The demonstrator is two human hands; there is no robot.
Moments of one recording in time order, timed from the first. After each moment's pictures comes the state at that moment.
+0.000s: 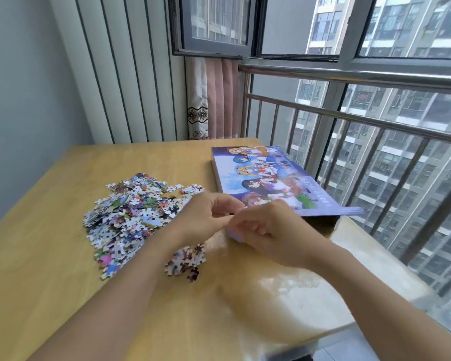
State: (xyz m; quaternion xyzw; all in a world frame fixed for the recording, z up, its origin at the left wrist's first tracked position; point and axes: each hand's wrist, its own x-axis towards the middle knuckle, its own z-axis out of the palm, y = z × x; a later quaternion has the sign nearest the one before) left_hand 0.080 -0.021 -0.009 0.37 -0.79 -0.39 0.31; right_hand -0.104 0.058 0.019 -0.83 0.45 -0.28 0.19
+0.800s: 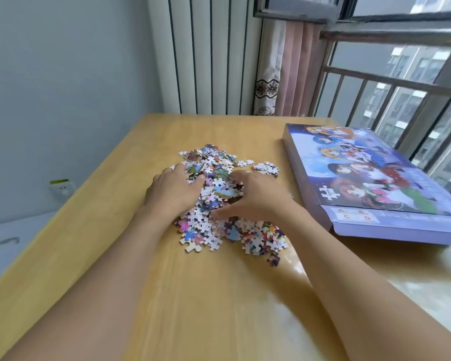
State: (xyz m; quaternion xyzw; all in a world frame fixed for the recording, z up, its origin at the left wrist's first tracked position) left_hand 0.243 -0.055 -0.047 0.75 -0.62 -0.09 0.21; right_hand 0.050 -0.045 -0.023 -0.78 0.60 -0.12 0.13
